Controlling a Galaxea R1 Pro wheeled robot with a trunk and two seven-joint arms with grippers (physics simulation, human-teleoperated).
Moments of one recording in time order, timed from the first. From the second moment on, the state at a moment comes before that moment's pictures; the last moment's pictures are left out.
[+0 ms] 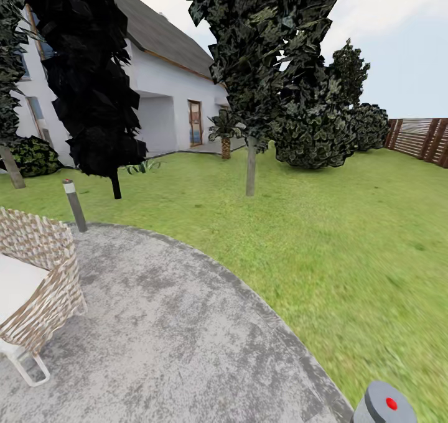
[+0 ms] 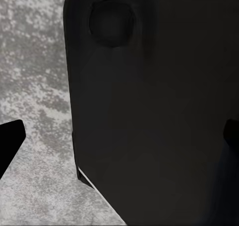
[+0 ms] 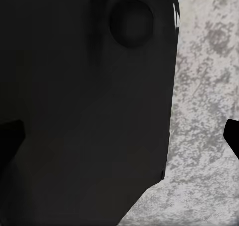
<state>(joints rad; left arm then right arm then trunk) 0.00 0.00 0.00 0.00 0.00 0.00 0.00 0.00 0.00 0.00 0.00 0.00 0.00 0.00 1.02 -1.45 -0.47</state>
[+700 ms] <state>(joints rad) 0.00 0.01 0.00 0.00 0.00 -0.01 -0.01 0.01 -0.01 0.00 0.00 0.00 0.00 0.01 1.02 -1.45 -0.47</state>
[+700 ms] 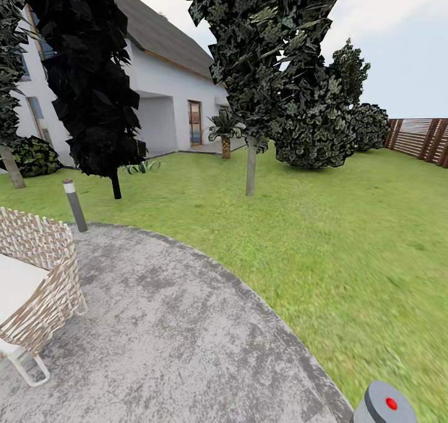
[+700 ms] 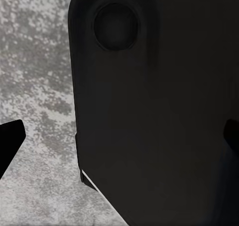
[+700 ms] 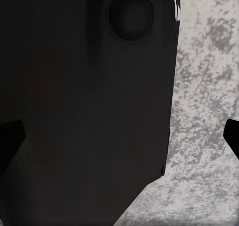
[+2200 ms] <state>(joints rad) 0.00 0.03 0.00 0.00 0.00 -0.01 -0.01 0.01 -0.02 0.00 -0.01 0.00 0.00 -0.01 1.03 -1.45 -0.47</state>
